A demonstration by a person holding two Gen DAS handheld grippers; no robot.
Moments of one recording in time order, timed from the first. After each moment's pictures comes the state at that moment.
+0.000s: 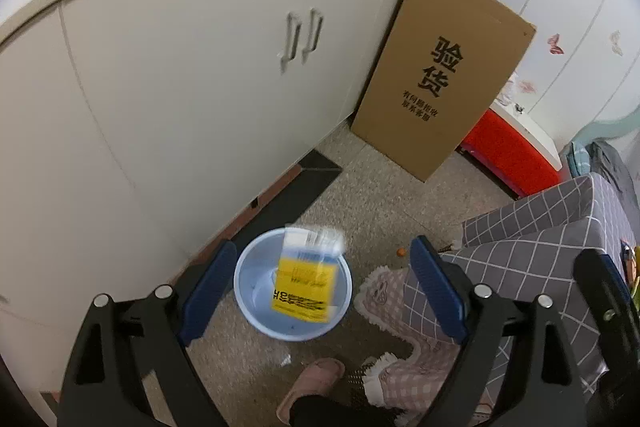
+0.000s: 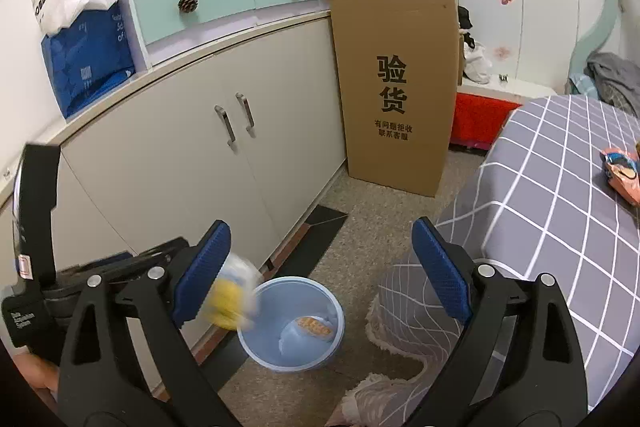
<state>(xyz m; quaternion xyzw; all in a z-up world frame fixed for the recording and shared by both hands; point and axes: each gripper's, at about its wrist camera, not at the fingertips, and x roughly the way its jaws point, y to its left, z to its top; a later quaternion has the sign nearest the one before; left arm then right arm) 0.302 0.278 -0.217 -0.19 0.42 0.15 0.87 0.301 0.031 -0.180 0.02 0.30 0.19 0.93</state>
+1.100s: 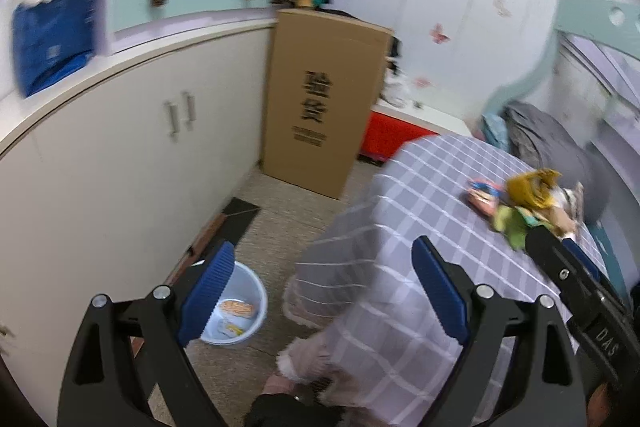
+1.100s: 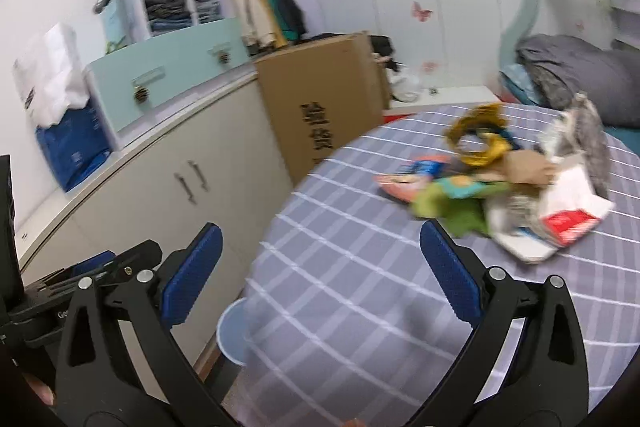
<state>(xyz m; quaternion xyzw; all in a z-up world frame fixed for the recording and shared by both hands) 0.228 0.081 -0.111 -0.09 0.34 0.01 0.94 0.214 -0.167 -0.111 0.10 0.25 0.11 0.96</state>
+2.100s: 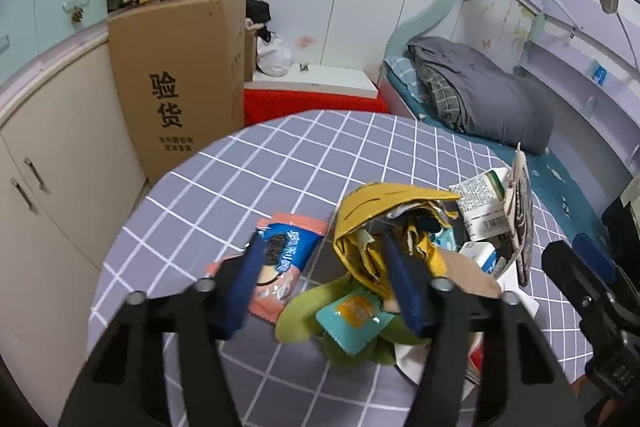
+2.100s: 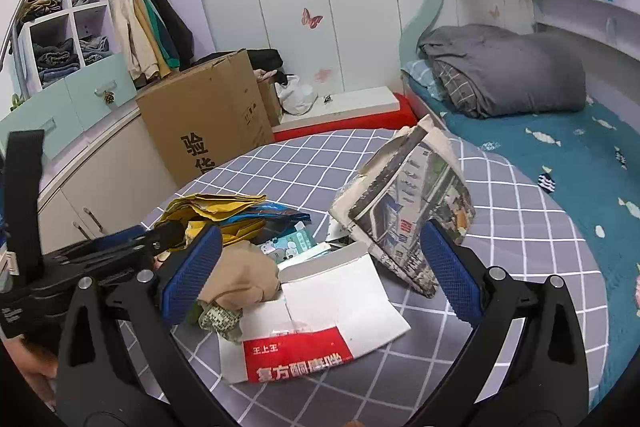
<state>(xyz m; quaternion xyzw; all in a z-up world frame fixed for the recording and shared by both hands) 0.378 -0.148 -0.127 -0.01 0.38 -0.16 0.91 0.273 -0.358 -0.109 0.12 0.26 -0.03 0.96</state>
